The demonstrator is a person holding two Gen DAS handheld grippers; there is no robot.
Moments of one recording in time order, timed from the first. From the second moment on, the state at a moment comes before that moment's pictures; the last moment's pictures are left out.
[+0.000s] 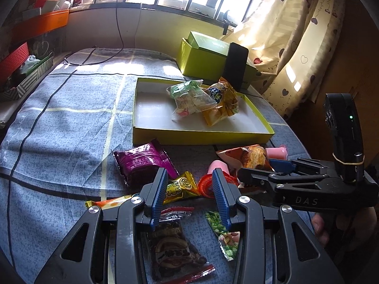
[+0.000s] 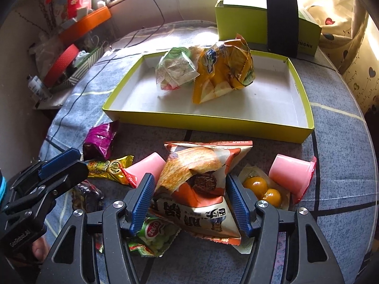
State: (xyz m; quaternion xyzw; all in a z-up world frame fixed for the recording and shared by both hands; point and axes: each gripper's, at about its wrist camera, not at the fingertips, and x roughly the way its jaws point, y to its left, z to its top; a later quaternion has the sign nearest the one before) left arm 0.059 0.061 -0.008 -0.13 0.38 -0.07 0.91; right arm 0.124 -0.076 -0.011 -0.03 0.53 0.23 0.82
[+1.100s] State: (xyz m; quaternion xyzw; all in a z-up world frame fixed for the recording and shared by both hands) left arm 0.037 -0.016 -0.033 0.03 0.42 -0.22 0.88; right arm 0.084 -0.130 0.028 0.02 0.45 0.26 0.85
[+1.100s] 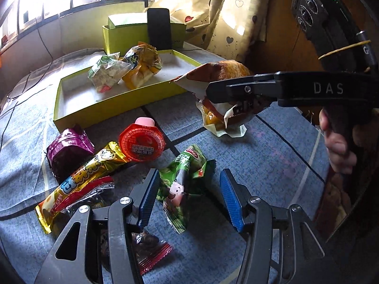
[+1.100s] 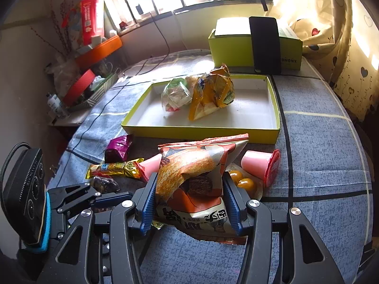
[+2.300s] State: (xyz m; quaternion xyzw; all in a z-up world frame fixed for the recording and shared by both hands) left arm 0.040 -0.019 -0.022 -0.04 0.40 -0.17 0.90; right arm 0.084 -0.161 0.025 0.05 0.44 0.25 0.86
